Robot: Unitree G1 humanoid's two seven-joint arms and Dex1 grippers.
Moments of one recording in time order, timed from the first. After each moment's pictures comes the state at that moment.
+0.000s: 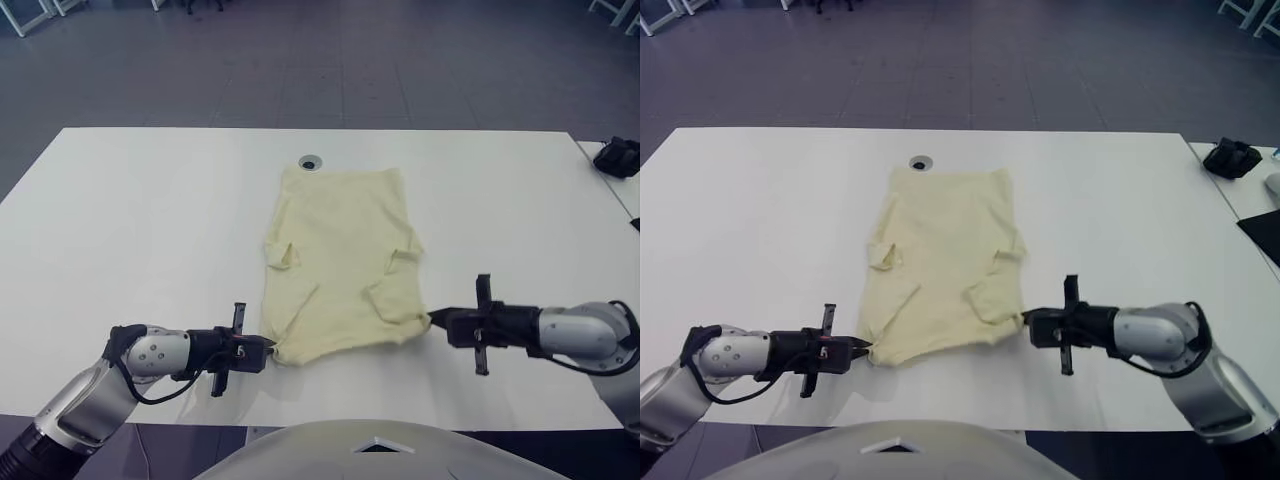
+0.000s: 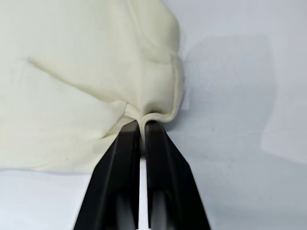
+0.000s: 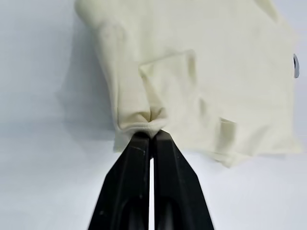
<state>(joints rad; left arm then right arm) 0.25 0.97 -0.27 -0.53 0.04 0.14 -1.01 0.18 -1.01 0.06 -0.54 -0.06 0.09 1.03</state>
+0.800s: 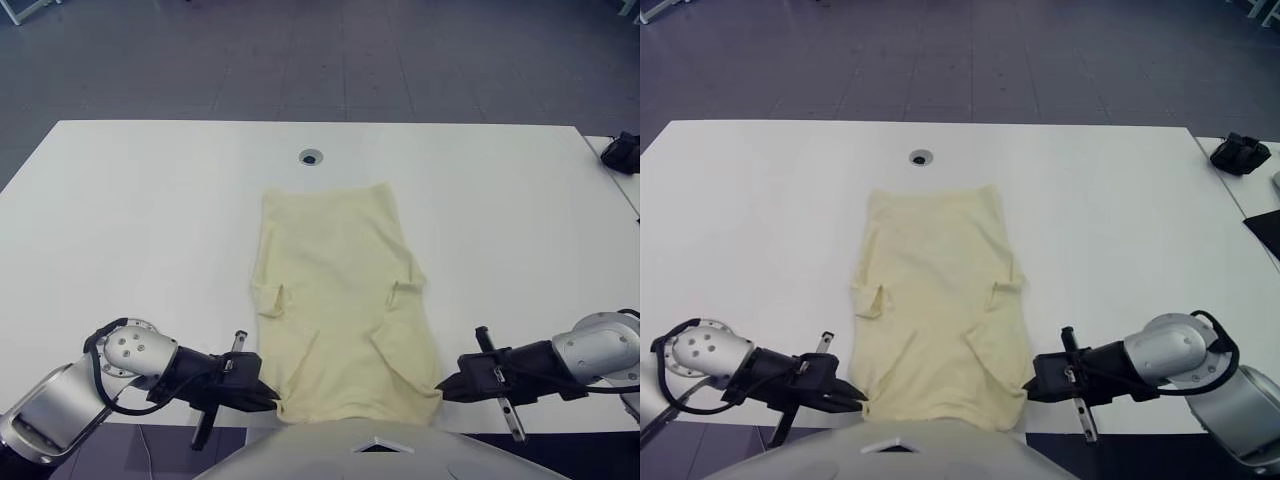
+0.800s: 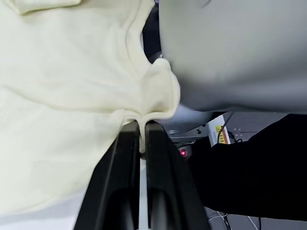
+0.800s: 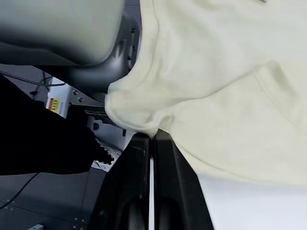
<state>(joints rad) 0.31 1.09 -0.16 -0.72 -0.44 0.47 -1.27 0.40 -1.19 0.01 -0.77 0.32 0.43 1.31</state>
